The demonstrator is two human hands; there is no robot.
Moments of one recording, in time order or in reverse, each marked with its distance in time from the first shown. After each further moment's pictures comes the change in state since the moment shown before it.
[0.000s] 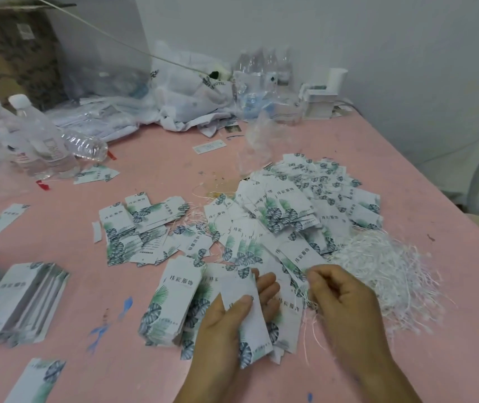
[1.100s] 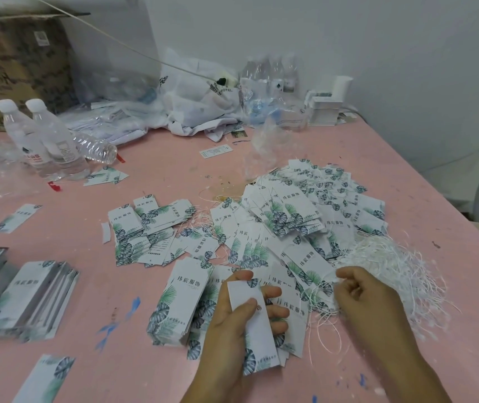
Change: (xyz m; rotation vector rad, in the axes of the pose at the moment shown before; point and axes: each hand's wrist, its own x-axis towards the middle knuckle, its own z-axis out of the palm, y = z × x) left_hand -0.002 0.007 0.005 -0.011 -0.009 0.008; right_hand 0.017 0.024 -0.027 -0.348 0.021 0.110
